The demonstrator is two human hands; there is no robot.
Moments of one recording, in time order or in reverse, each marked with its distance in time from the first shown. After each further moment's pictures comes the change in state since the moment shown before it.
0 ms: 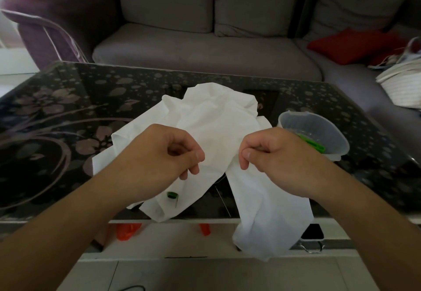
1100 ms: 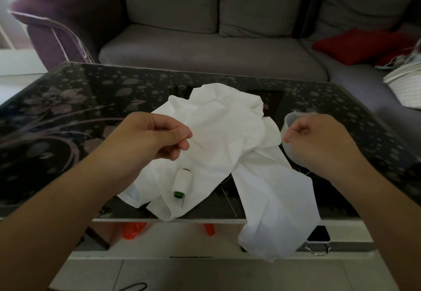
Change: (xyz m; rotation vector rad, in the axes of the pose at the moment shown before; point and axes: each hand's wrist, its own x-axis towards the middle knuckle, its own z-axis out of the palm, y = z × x) left_hand 0.008 -0.012 -0.026 -0.352 0.098 -0.119; right_hand 0.016 0.042 -0.014 -0.057 0.413 0.279
